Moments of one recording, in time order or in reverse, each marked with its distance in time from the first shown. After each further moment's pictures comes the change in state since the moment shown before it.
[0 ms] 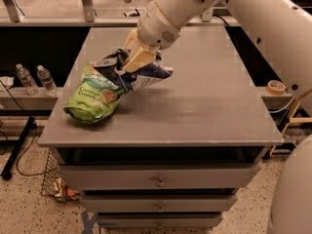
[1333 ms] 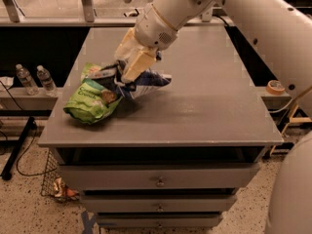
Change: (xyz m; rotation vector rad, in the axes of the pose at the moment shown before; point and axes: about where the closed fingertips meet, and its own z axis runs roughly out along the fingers) arm -0.003 -0.001 0.010 -0.008 -0.005 -0.004
